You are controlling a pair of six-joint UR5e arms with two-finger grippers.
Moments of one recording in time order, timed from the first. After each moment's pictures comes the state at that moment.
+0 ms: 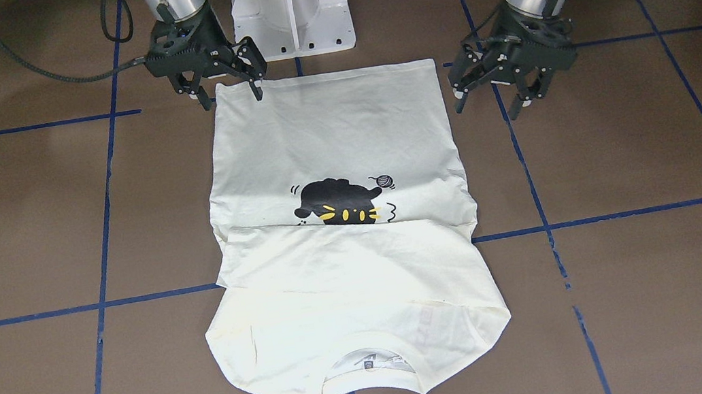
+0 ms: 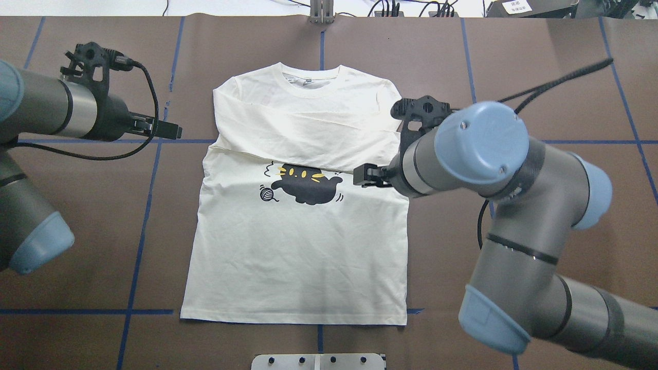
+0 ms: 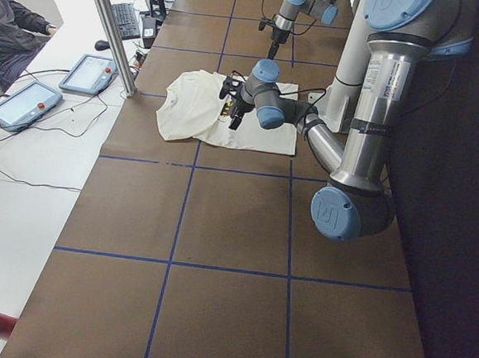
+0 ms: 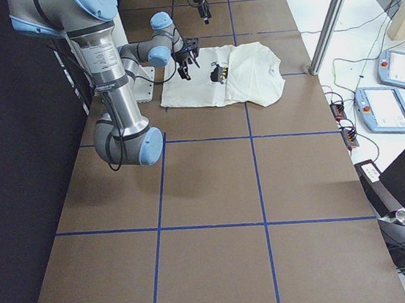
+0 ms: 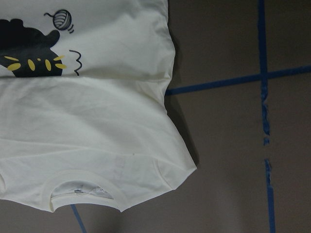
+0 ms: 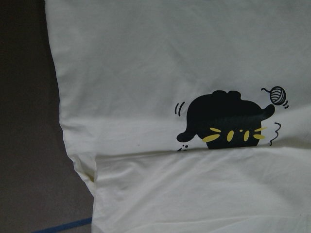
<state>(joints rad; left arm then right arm) -0.61 -1.69 -2.08 -2.03 -1.77 -1.11 0.28 -1.22 2.15 -1.50 1.51 1.58</state>
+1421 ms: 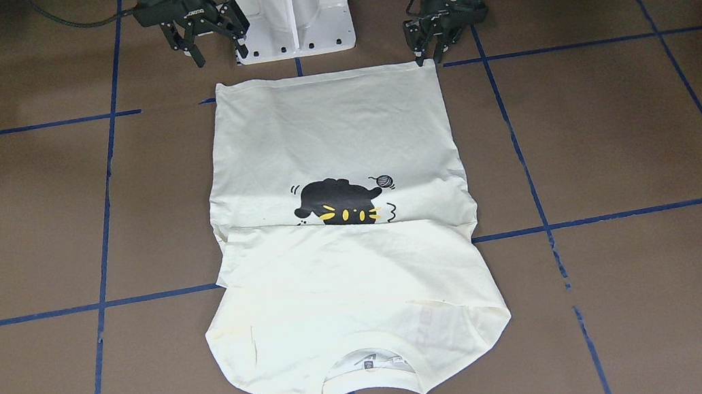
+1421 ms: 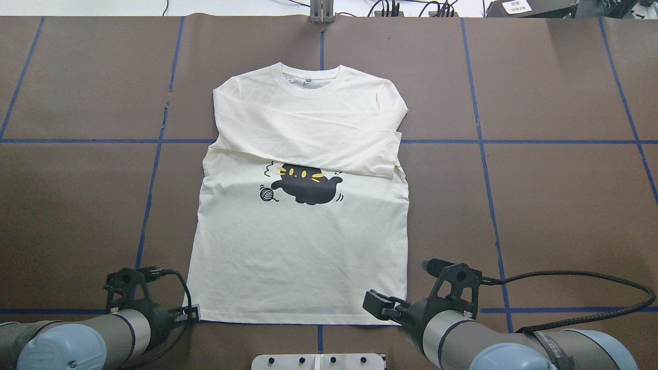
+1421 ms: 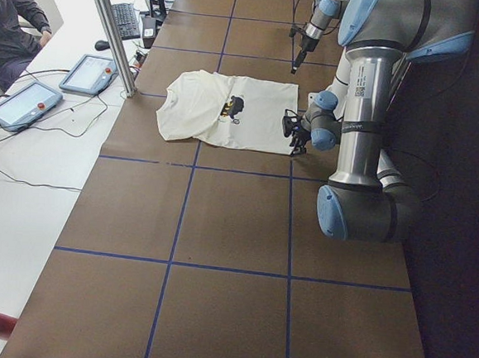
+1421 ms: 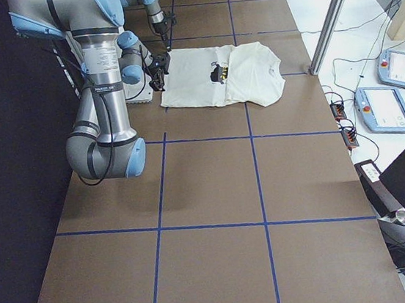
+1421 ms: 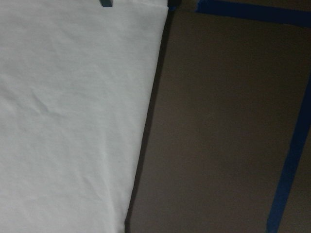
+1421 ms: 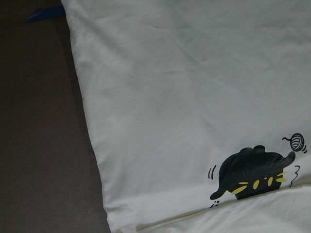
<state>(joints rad) -0.07 -1.53 -2.10 -1.99 -1.40 -1.69 0.01 -1.40 2.24 -1.41 1.25 1.79</state>
